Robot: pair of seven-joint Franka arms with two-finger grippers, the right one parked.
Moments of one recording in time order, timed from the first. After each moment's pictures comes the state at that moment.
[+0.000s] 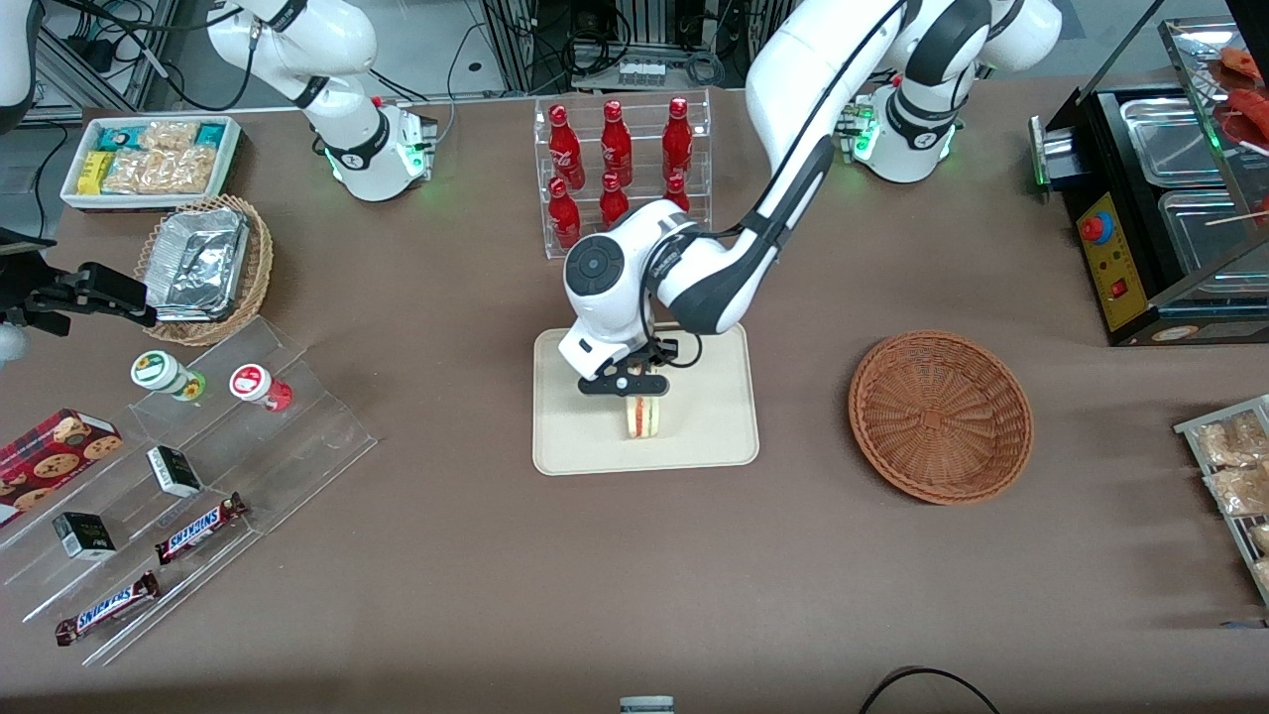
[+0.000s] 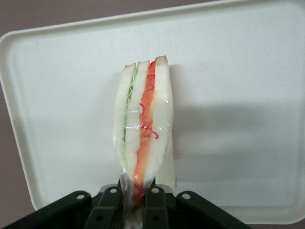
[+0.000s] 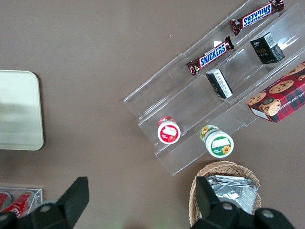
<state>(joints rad) -0.81 0.79 -0.05 -1.32 0.09 1.98 -0.84</state>
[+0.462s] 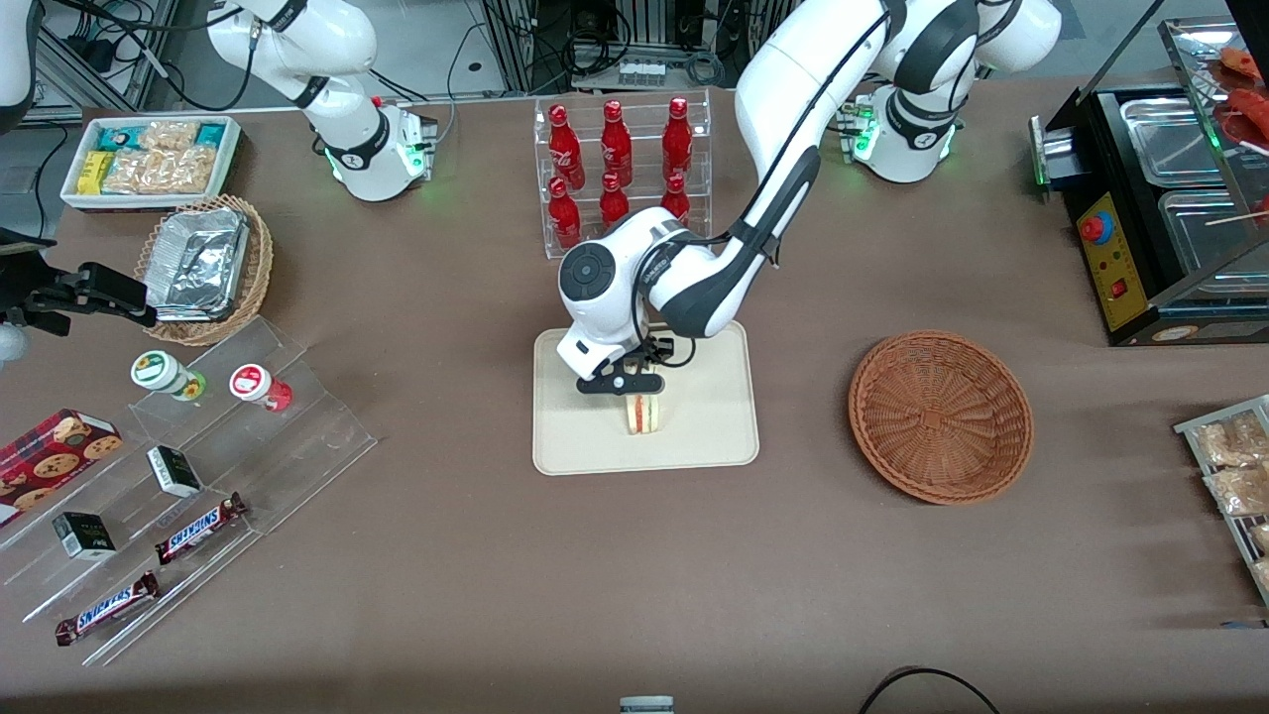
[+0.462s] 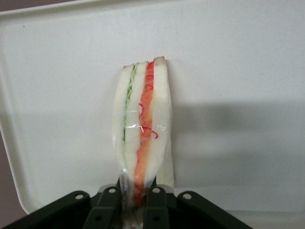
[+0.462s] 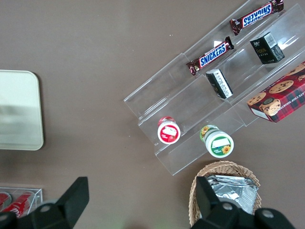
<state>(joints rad) -0.83 0.81 -0.05 -1.32 0.09 1.99 -0.87</state>
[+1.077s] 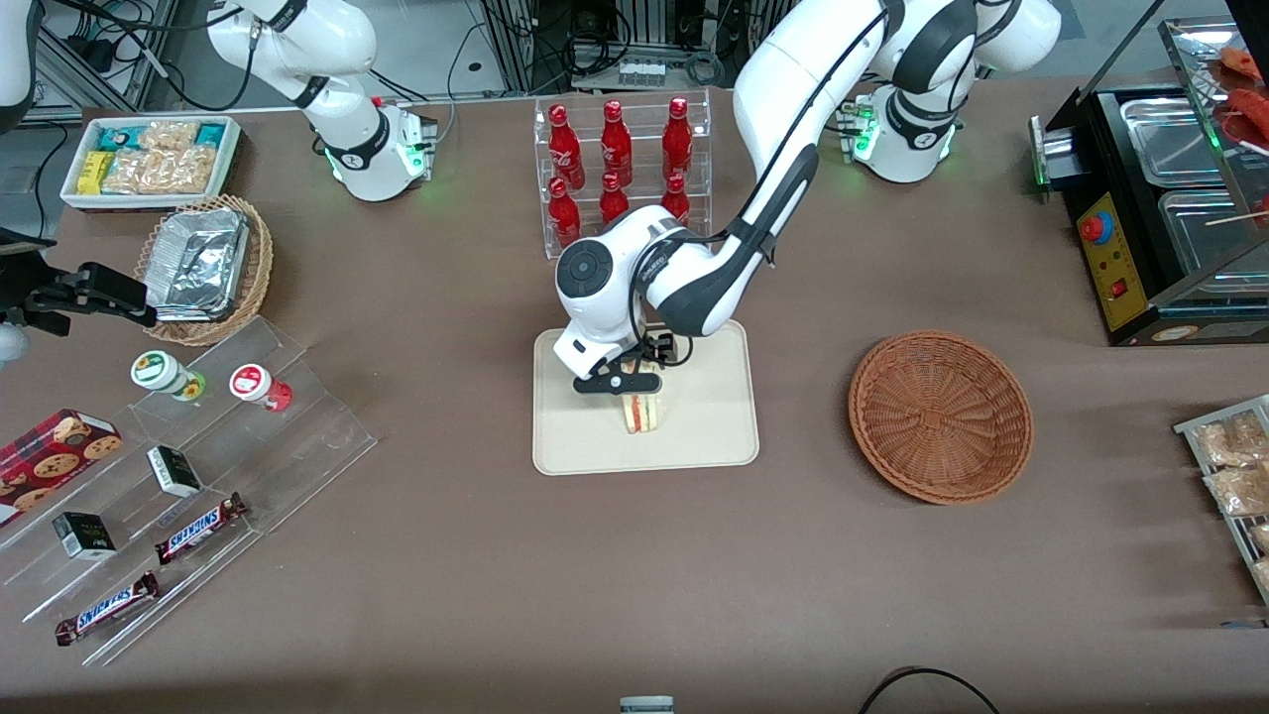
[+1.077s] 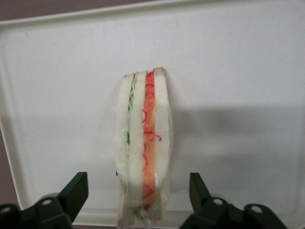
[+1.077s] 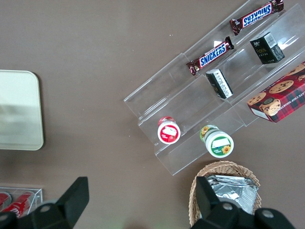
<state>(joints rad) -0.83 0.80 -0.04 -1.29 0.09 1.99 -0.88</state>
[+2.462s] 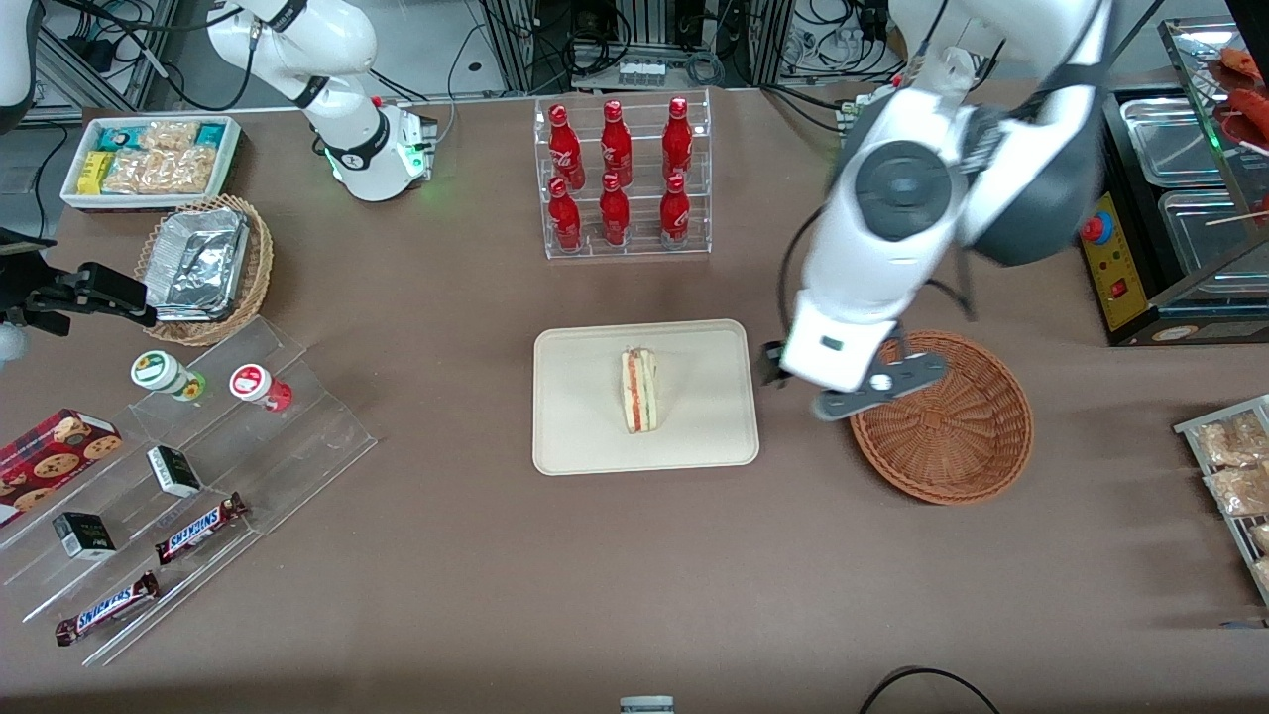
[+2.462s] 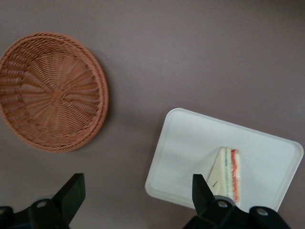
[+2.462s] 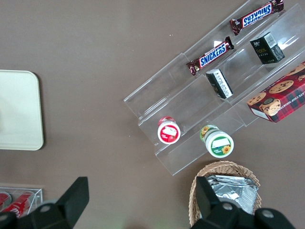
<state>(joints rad) -0.45 0.34 -0.02 -1.34 0.02 1.62 -0.78</state>
